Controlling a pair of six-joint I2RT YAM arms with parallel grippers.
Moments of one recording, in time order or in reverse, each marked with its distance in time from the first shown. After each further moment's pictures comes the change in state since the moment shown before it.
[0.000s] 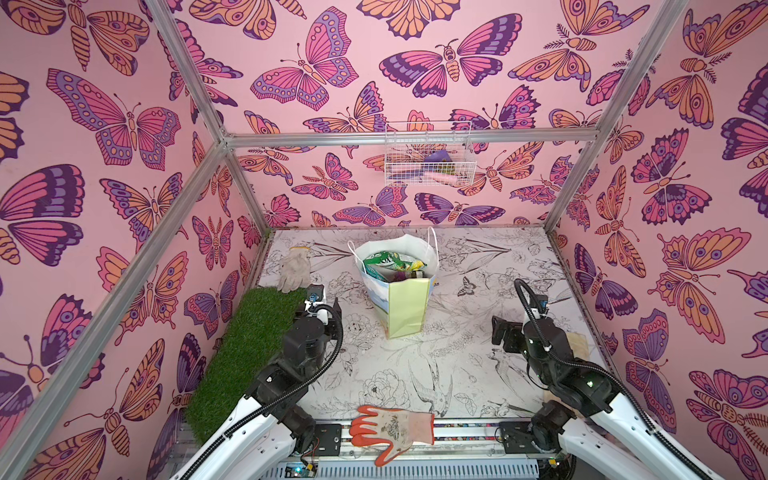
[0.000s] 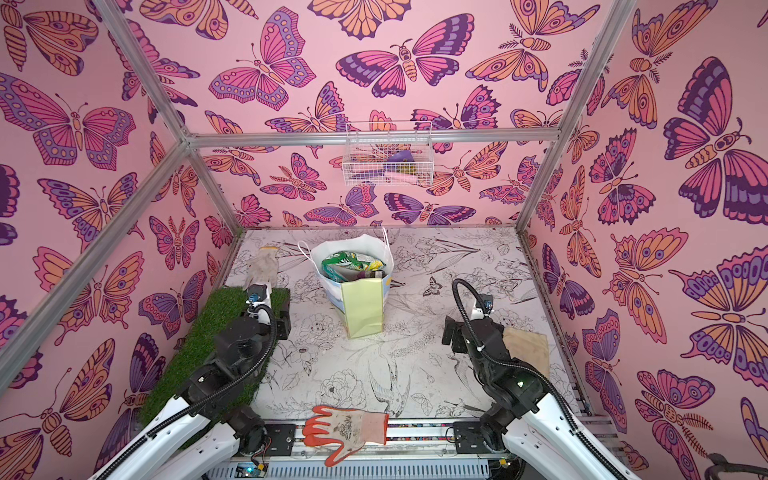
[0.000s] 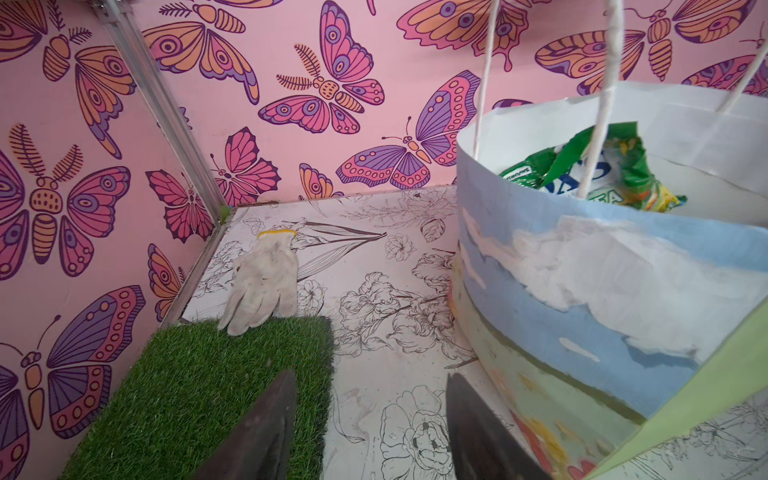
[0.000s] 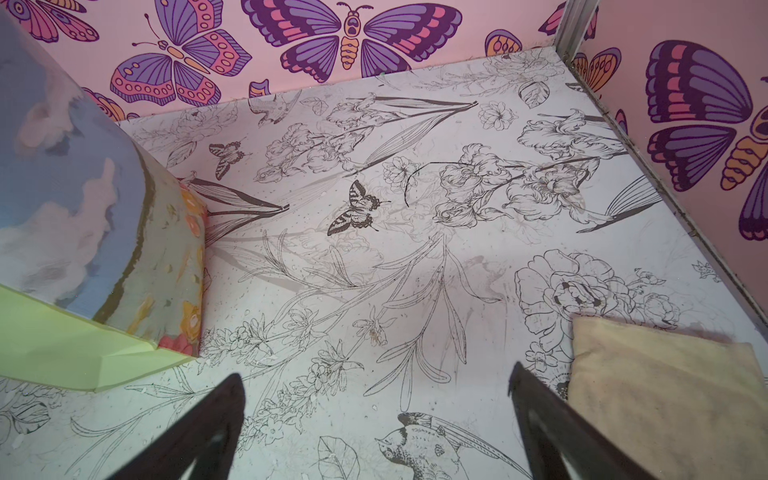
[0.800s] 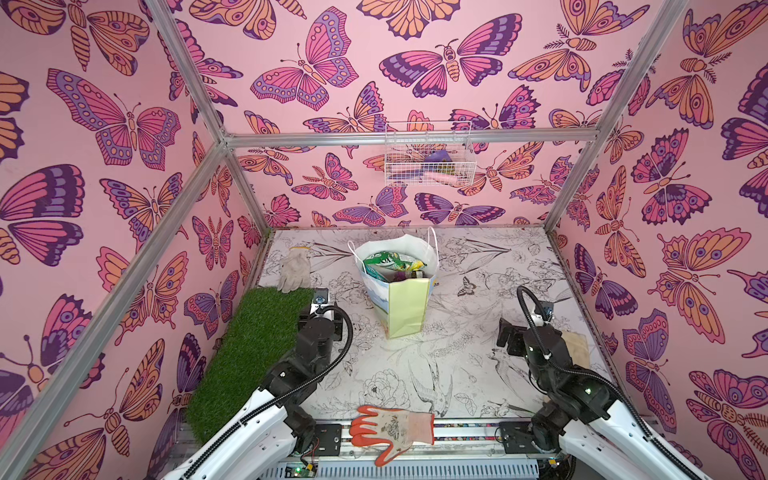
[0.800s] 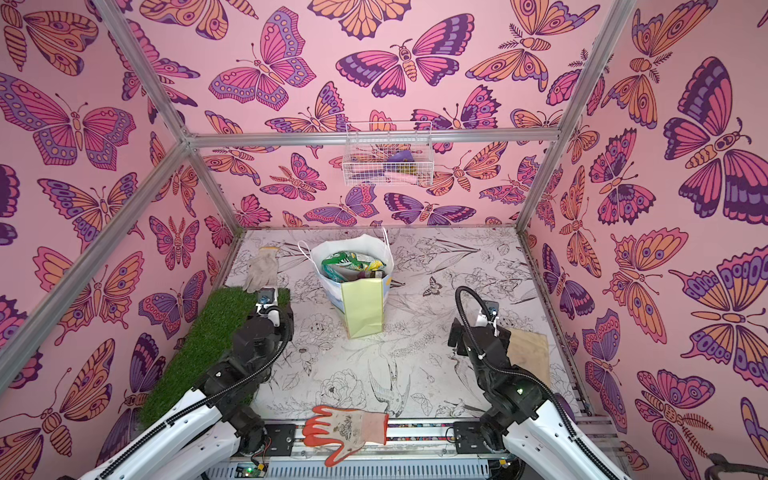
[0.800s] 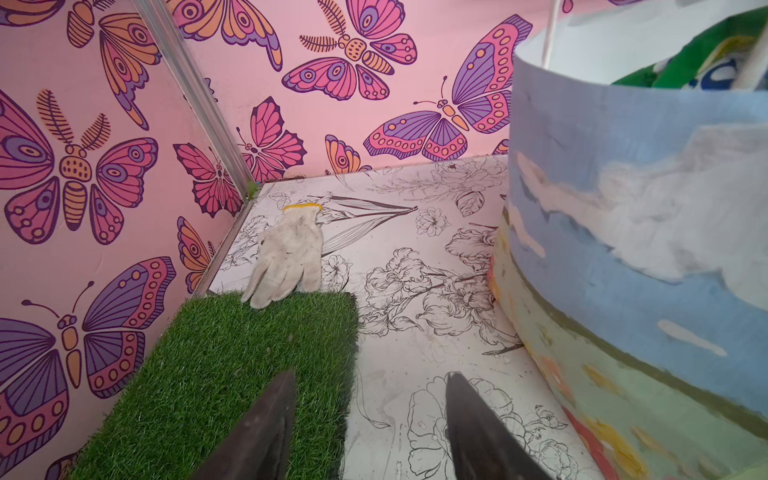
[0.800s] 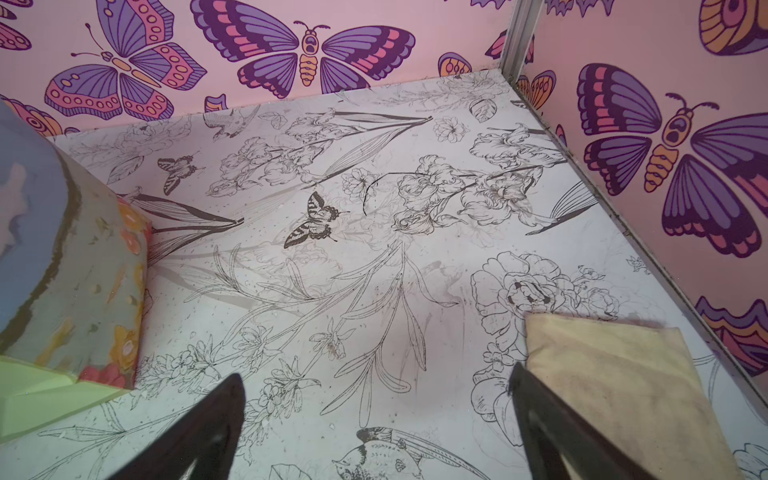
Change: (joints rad) left arm 0.000 0.067 -0.088 0.089 -0.090 0.001; right arm 0.000 -0.069 -0.088 0.033 0.129 -0.026
